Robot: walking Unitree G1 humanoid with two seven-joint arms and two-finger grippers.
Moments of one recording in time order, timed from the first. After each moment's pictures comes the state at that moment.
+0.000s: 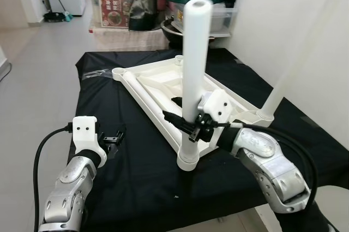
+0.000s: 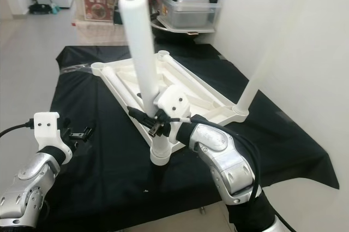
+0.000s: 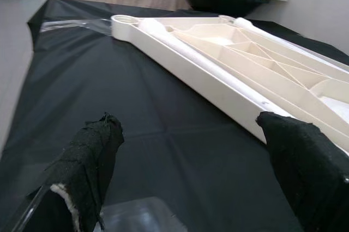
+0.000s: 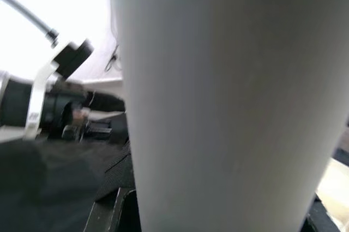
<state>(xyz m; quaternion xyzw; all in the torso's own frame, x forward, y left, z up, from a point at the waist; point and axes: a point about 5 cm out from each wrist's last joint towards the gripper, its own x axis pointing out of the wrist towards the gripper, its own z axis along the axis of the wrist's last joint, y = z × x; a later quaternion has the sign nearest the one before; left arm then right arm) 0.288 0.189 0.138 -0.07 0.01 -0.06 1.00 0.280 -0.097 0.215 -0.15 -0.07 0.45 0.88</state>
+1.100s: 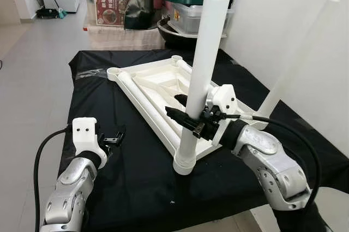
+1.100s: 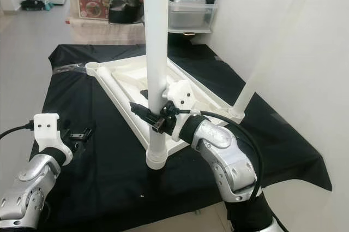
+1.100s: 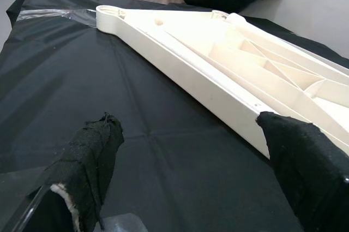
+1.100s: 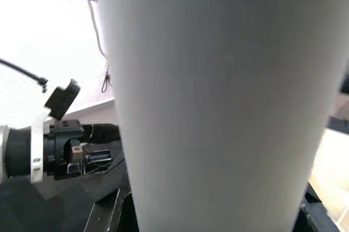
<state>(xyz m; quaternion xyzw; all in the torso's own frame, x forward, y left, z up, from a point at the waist) 0.286 0.189 0.134 -0.08 0.01 -0.05 1.00 0.282 -0.099 0.215 -0.01 -0.04 0.44 0.90</state>
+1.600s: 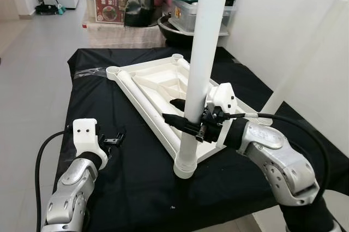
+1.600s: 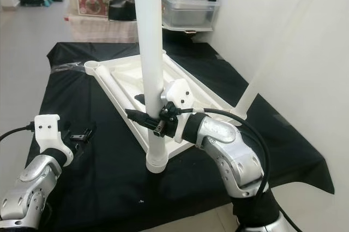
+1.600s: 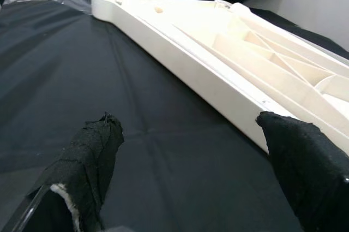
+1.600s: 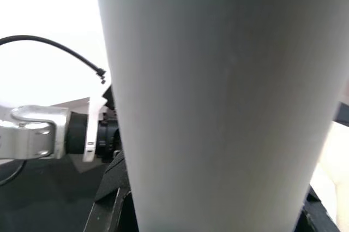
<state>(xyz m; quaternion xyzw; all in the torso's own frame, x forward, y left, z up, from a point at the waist) 0.288 0.187 0.131 -0.08 0.02 -0.05 1.00 0.283 -0.097 0.226 -0.05 -0.03 0.54 0.84</state>
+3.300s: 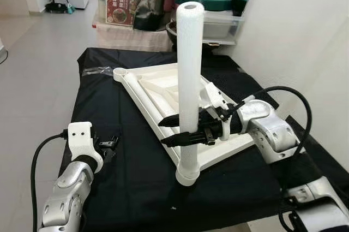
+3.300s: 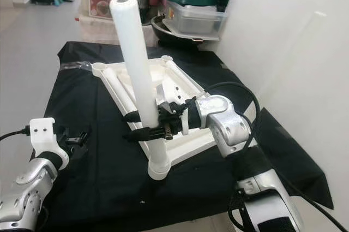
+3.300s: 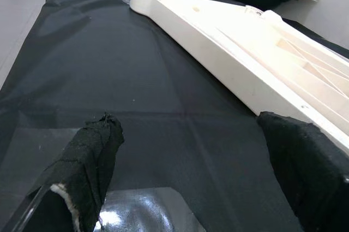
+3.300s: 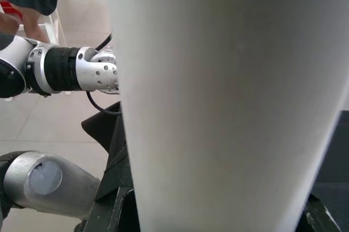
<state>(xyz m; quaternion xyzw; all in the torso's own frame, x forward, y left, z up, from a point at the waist) 0.283 0.196 0.121 -0.09 0.04 -0.02 1.00 0.310 -0.103 0.224 -0.10 0.02 0.74 0.66</state>
